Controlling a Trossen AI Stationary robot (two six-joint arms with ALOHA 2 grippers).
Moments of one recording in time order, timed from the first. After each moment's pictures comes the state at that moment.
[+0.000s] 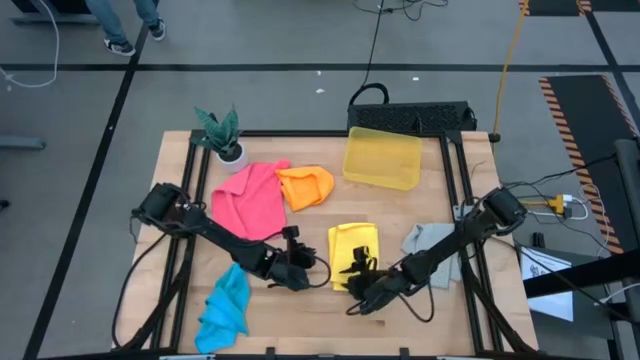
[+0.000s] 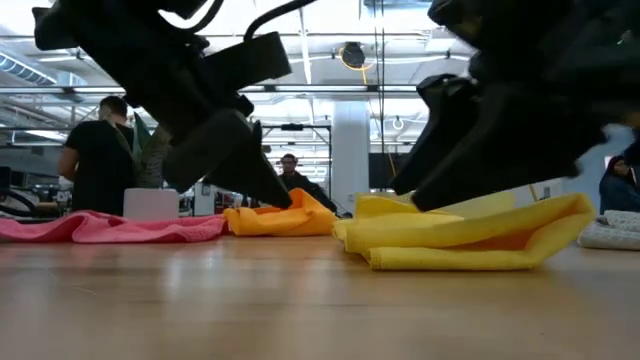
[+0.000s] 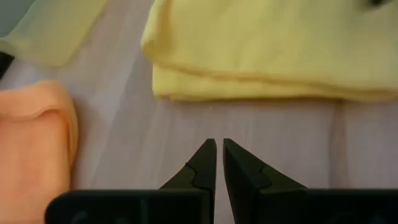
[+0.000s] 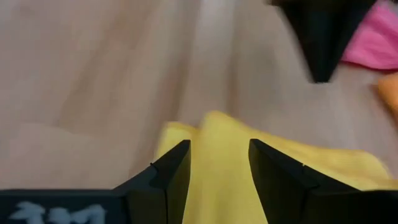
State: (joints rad) left arm -0.43 1.88 1.00 -0.09 -0.65 -0.28; right arm 0.57 1.83 0.89 0.13 0.53 0.11
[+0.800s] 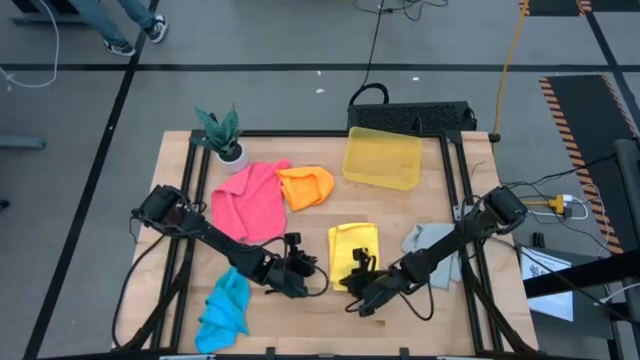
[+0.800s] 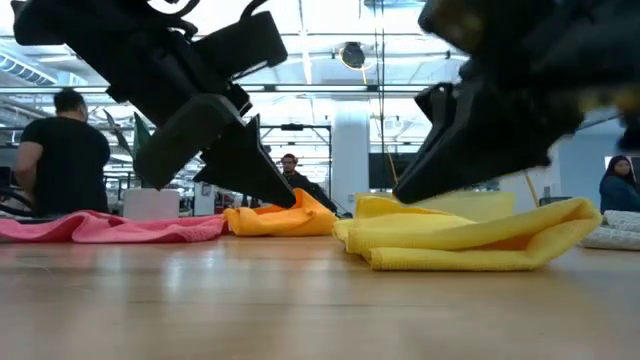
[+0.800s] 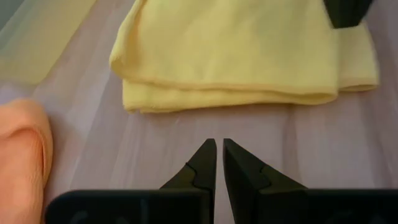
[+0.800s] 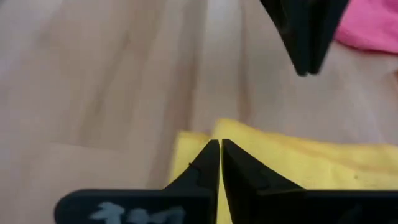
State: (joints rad) left arm -0.47 1.88 1.00 -0.02 -0.63 -0.22; right arm 0.56 1.82 0.89 0.14 0.44 0.21
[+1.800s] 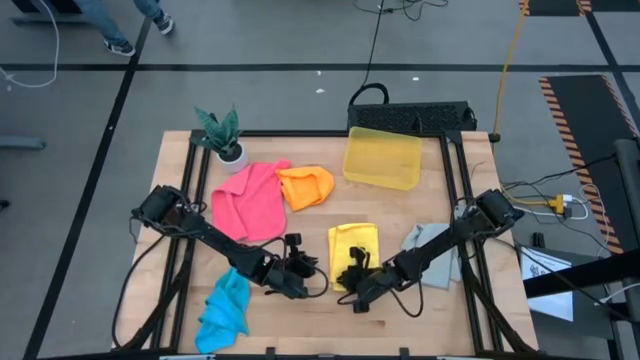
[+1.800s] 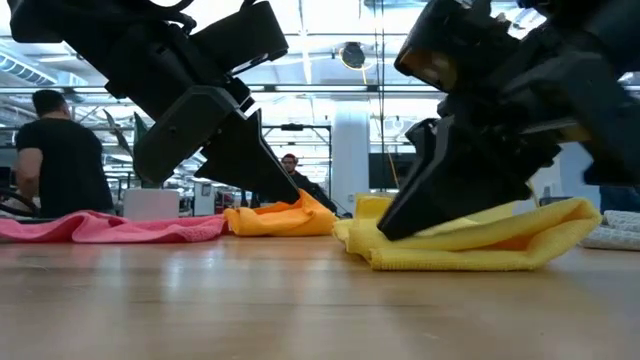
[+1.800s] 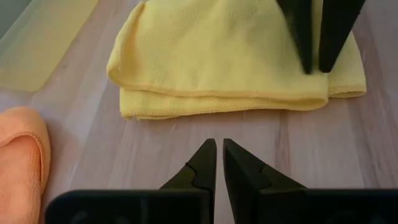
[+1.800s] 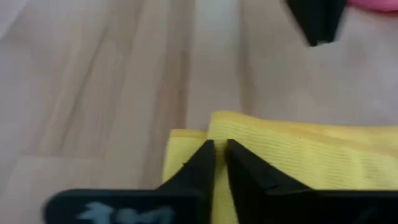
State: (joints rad) left arm -0.47 1.88 1.00 0.00 -0.63 -0.22; right arm 0.52 1.89 0.89 0.19 0.38 0.28
